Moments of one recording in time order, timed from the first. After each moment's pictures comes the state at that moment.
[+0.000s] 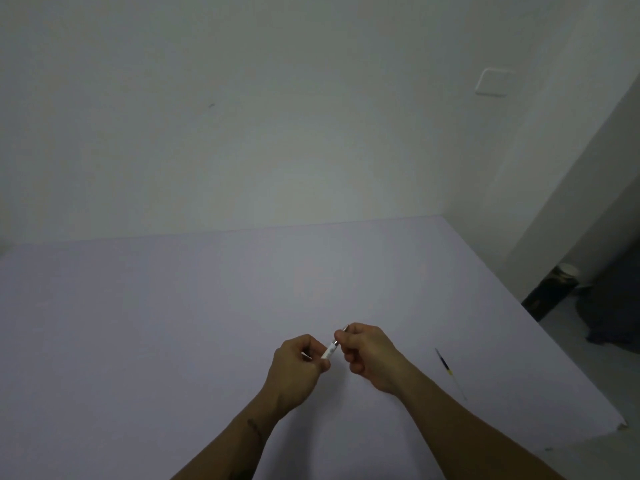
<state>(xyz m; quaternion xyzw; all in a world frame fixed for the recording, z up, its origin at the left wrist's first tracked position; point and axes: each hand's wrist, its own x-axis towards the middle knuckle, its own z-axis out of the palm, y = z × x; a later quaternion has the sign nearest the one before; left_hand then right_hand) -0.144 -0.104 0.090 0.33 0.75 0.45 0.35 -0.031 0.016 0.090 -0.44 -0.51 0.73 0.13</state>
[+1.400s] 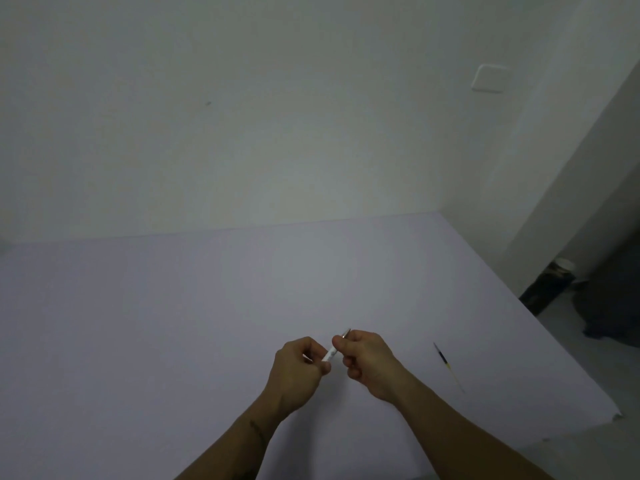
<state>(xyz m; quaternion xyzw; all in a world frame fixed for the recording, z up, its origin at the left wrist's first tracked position) -0.136 -0.110 0.085 0.33 0.77 0.43 0.34 -0.024 -0.002 0.081 -0.45 -0.50 0.72 0.15</state>
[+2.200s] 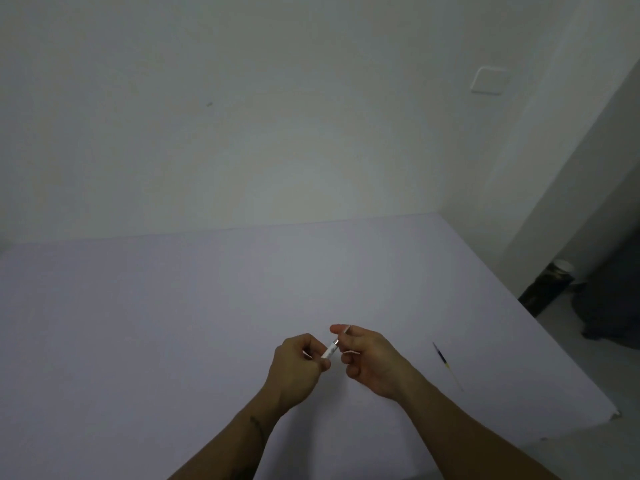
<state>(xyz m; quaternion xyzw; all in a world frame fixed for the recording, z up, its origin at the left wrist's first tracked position) -0.139 -0.110 0.089 0.33 0.77 0.43 0.34 -0.019 0.001 0.089 -0.42 -0.44 0.79 0.13</state>
